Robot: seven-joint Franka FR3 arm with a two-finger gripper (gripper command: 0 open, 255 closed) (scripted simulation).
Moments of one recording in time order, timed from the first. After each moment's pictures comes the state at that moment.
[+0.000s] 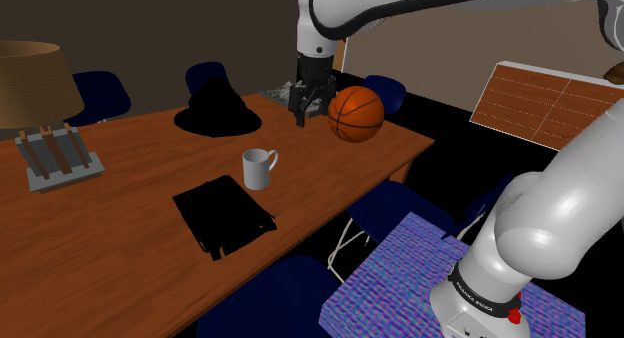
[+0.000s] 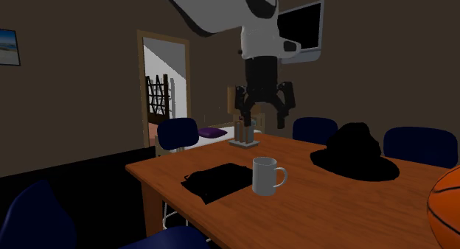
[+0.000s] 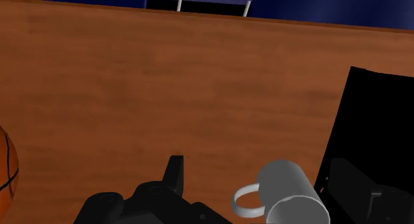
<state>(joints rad) 0.08 -0.20 0.13 -2.05 -0.04 1.85 0.16</state>
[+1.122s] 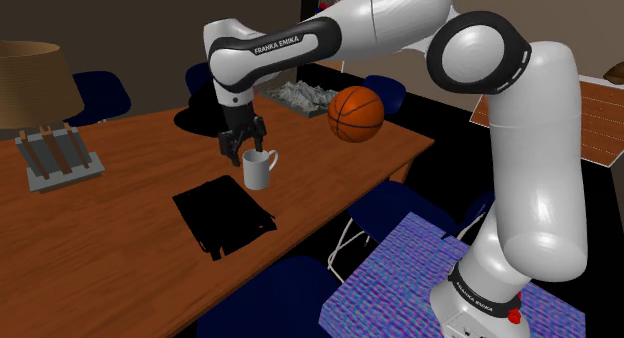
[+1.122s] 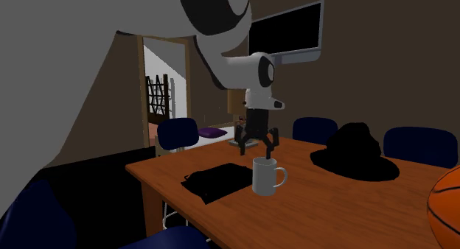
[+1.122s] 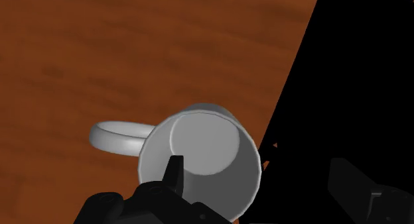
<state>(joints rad) 0.17 0.48 0.20 -1.49 -0.10 1.79 0.15</state>
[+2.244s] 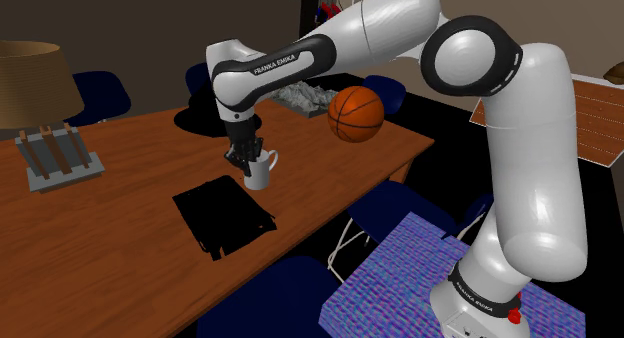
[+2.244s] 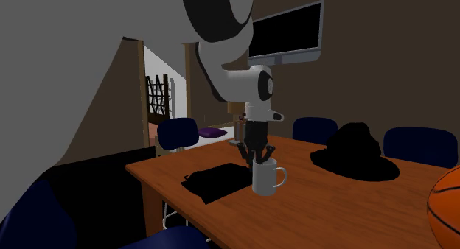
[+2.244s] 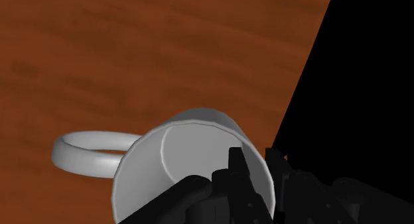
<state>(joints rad) 0.17 0.51 0.20 -1.55 -0.11 1.87 0.15</state>
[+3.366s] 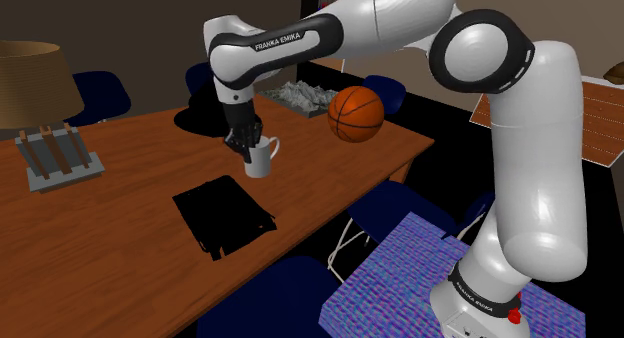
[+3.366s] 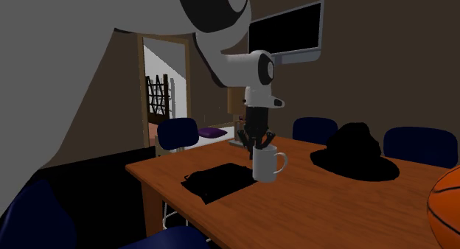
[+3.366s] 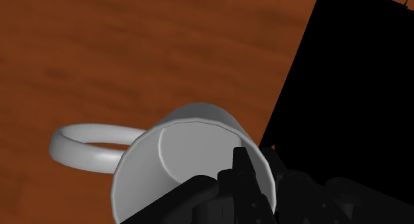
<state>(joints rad) 0.17 0.47 0.20 -1.49 -0.10 1.78 0.14</state>
